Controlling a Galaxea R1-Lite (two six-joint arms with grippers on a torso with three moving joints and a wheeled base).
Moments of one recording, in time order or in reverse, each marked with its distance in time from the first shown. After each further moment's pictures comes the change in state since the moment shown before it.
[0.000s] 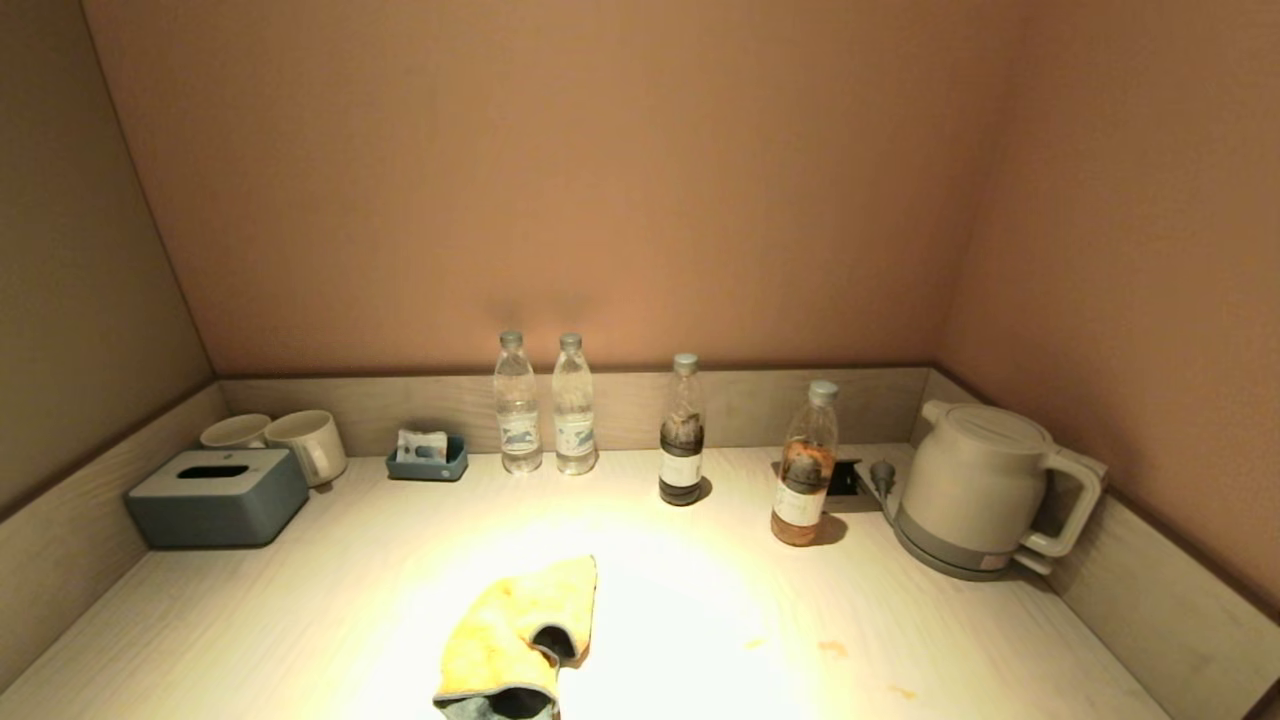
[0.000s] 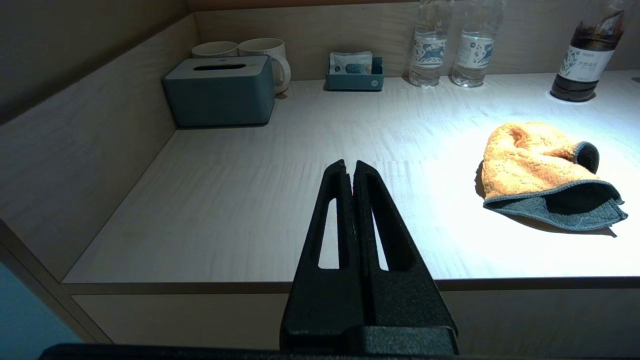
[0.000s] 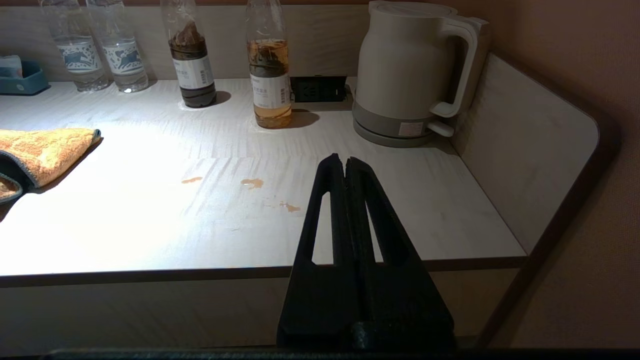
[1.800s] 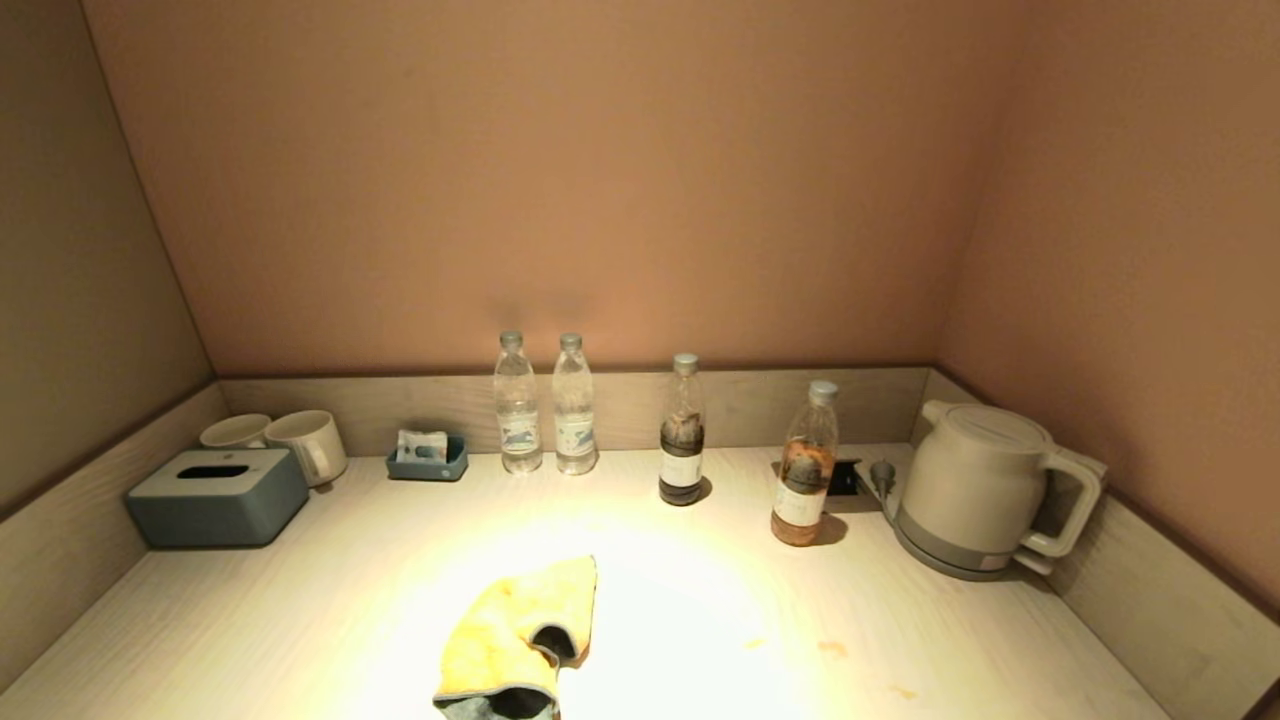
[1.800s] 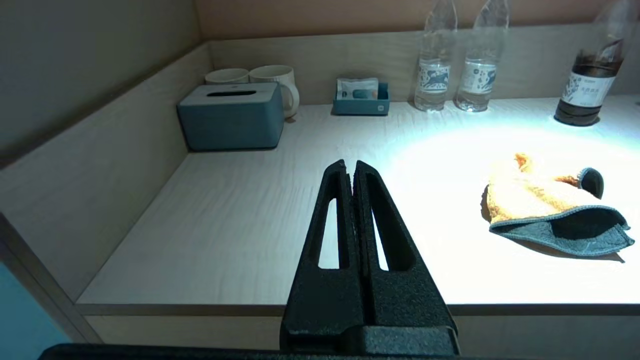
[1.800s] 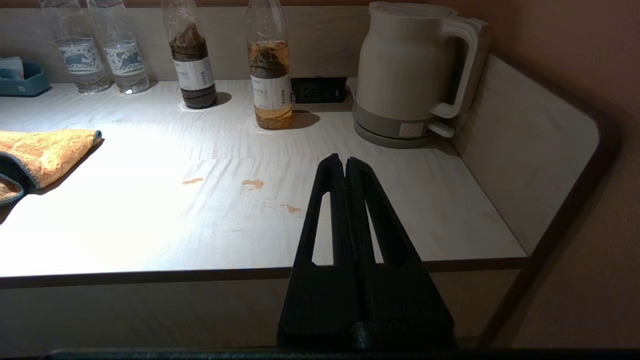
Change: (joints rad) left arm 0.000 0.000 0.000 -0.062 0.016 0.013; right arm 0.000 0.000 0.000 -0.002 0.001 0.002
